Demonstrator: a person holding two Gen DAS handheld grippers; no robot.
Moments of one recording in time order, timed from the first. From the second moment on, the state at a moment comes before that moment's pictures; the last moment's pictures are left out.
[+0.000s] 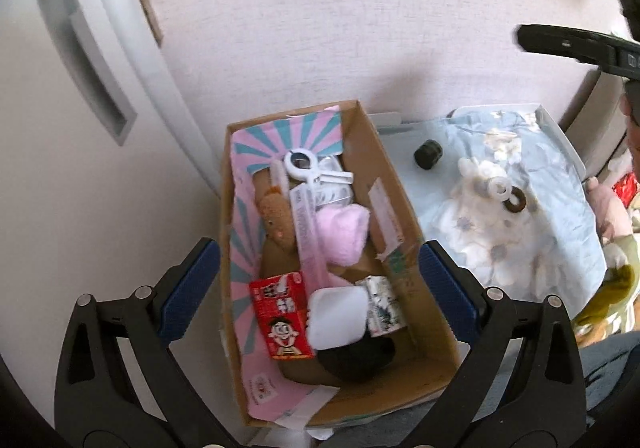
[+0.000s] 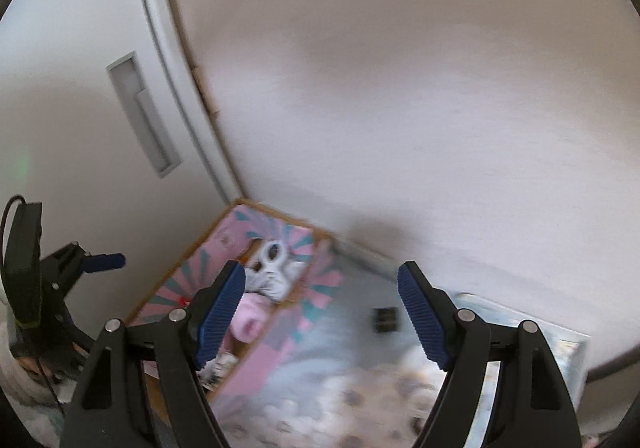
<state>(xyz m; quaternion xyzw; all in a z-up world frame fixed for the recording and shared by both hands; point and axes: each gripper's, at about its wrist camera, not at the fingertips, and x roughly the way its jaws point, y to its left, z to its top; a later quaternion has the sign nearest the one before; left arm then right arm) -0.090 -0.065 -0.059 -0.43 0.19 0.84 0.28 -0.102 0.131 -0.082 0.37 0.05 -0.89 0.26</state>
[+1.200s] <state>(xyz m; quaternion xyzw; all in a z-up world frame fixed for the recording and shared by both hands) -0.135 0.156 -0.143 -0.47 0.31 0.74 0.37 -0.074 0.270 -0.177 0.46 0.03 -0.86 0.22</state>
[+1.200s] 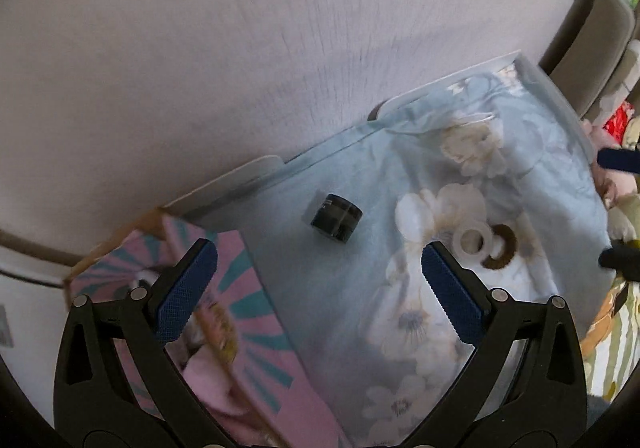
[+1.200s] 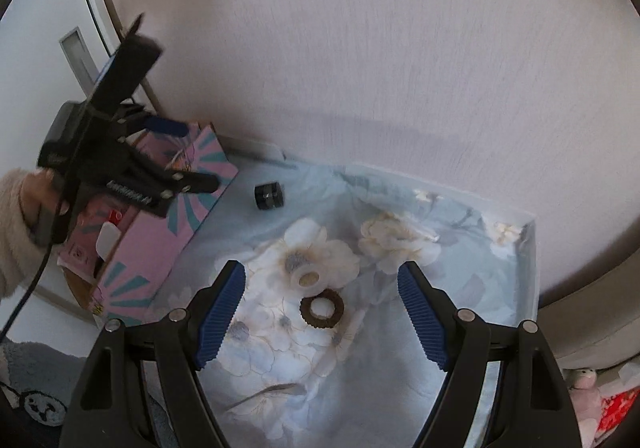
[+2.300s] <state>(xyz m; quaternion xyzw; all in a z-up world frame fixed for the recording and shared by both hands) -0.146 0.176 -0.232 -0.56 0.31 0.71 0.30 -0.117 0.216 -0.284 0.49 0.12 -0.82 0.28</state>
